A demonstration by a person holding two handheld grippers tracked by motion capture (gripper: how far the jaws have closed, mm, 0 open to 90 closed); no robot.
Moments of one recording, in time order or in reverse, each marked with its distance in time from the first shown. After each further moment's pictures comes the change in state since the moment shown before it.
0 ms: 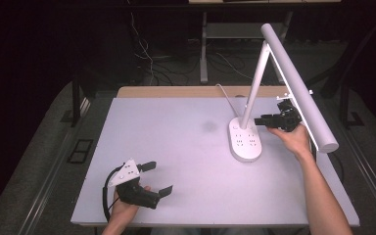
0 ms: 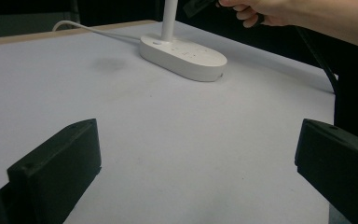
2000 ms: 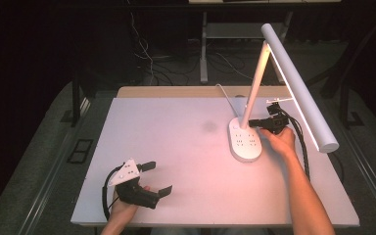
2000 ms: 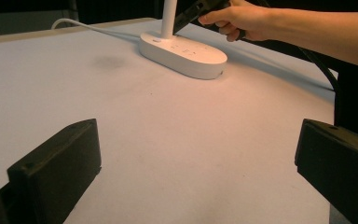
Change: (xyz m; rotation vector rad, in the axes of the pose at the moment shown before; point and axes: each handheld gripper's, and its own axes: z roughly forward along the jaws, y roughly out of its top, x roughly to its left) left arm 0.002 0.000 0.000 0.007 -0.004 0.003; right arm -0.011 -0.009 0.047 0.026 0.015 0.095
